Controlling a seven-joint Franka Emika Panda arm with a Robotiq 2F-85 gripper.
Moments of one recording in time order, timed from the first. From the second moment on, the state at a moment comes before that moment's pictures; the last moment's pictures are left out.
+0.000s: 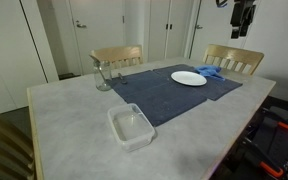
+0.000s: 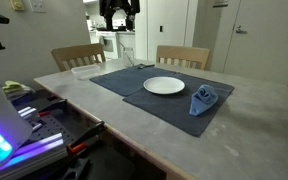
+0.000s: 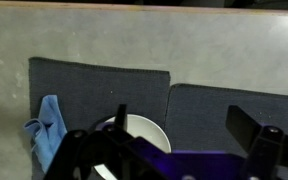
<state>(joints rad) -0.04 -0.45 -0.14 -2.60 -0.14 2.07 -0.14</state>
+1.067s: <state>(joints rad) -0.20 0.23 -0.22 -2.04 -0.14 2.31 -0.40</state>
